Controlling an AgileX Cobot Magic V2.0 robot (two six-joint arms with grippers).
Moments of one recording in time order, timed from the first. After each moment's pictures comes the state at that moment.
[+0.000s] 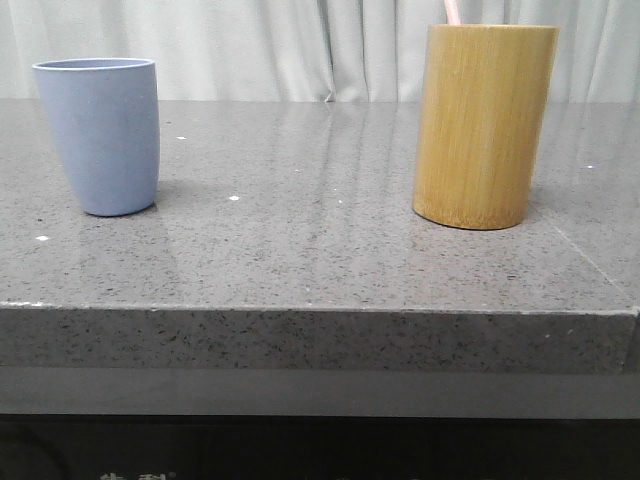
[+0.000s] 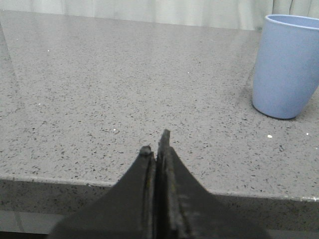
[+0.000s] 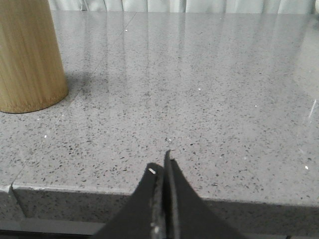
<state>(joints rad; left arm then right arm) -0.03 -0.01 0.00 -0.07 0.22 0.01 0.00 -0.01 0.03 0.11 0.22 -0.05</state>
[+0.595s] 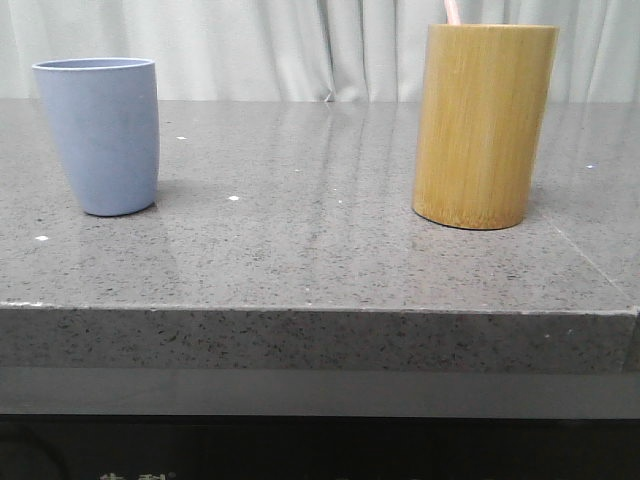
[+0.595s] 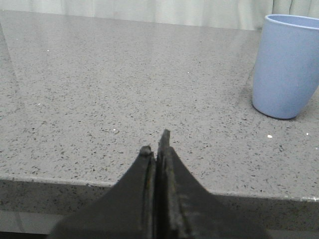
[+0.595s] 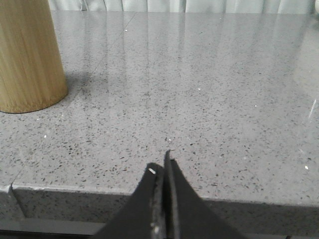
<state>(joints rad) -0.03 -0.01 0.00 -0.07 0.22 0.01 0.00 -0.01 0.03 0.11 0.22 -0.05</state>
